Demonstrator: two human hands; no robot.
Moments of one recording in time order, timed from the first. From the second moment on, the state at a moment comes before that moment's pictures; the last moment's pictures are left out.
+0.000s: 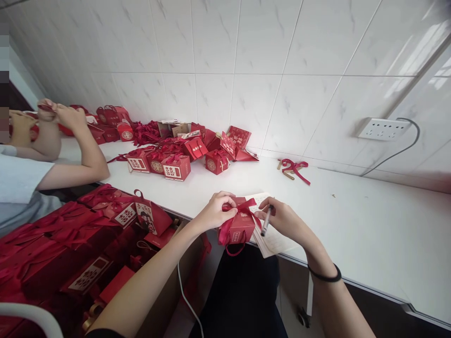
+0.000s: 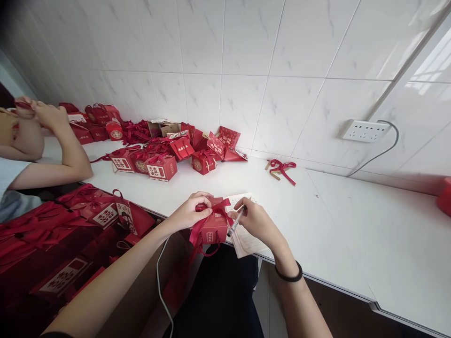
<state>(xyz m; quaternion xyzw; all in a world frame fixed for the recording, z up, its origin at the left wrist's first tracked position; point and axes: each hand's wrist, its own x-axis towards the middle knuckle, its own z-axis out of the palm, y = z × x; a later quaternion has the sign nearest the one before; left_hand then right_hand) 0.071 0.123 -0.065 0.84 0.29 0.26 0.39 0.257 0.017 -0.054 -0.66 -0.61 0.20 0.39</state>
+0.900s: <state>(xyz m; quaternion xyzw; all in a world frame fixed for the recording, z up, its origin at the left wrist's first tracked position) 0.075 0.129 -0.064 0.84 0.29 0.25 0.38 0.175 -0.023 -0.083 -0.44 -0.73 -0.20 0.48</state>
